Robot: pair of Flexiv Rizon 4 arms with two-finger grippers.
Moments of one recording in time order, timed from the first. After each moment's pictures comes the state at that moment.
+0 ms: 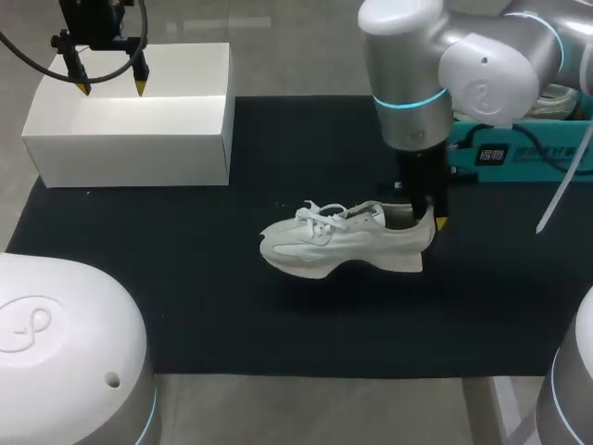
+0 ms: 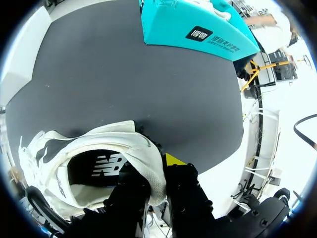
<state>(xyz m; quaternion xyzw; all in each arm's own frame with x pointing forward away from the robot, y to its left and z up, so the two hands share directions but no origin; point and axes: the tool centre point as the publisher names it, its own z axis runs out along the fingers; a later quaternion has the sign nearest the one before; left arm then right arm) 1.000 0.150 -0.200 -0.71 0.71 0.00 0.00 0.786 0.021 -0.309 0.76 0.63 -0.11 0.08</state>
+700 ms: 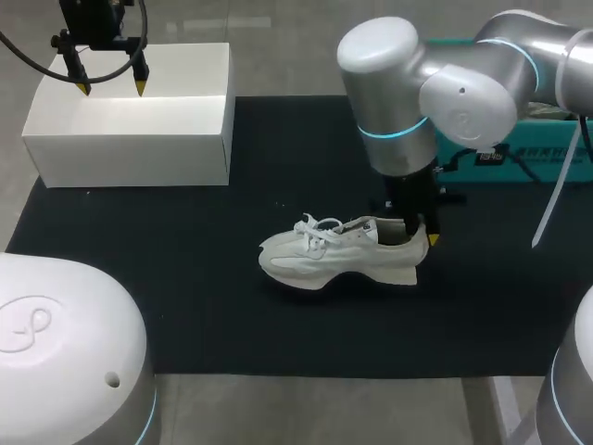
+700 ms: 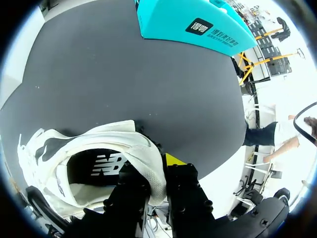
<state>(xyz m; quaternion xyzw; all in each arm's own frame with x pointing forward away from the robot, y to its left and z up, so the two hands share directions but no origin) 1.000 0.150 -0.200 -0.71 0.71 0.00 0.00 0.781 0.023 -0.343 0.78 0.61 -0.12 0.11</state>
